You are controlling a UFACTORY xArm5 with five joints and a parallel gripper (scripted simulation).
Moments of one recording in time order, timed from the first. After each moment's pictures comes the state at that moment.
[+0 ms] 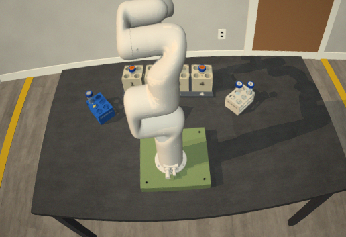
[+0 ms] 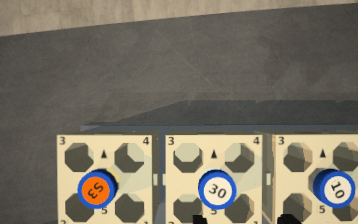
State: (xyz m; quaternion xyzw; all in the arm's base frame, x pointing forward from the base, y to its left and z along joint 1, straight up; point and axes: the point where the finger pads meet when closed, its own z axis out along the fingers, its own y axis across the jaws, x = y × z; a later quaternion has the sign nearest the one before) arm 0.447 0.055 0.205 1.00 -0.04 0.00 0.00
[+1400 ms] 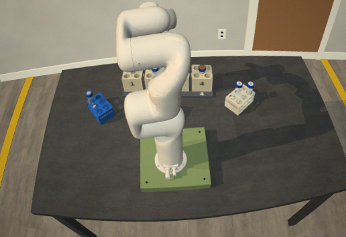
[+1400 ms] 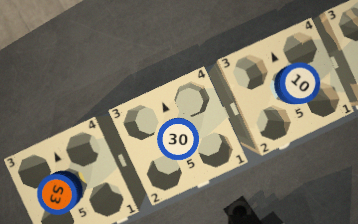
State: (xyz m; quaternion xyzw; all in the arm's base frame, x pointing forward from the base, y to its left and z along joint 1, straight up) arm 0.389 0.049 0.182 0.97 -0.25 -0.01 0.00
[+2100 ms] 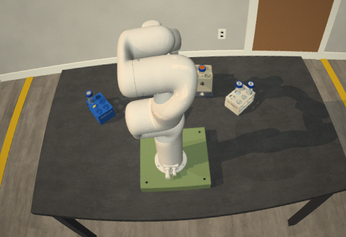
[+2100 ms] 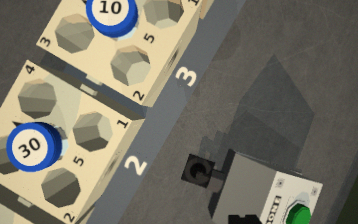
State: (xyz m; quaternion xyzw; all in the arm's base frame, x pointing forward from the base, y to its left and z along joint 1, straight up) arm 0.306 0.039 0.142 0.85 -0.53 -0.01 0.00
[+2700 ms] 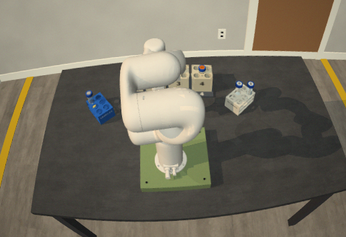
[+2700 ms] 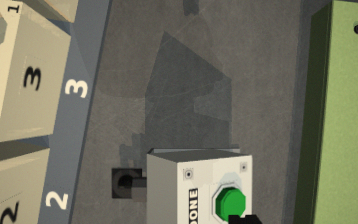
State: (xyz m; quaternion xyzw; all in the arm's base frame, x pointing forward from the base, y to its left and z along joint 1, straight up) arm 0.234 0.031 0.107 0.74 -0.67 0.00 0.00
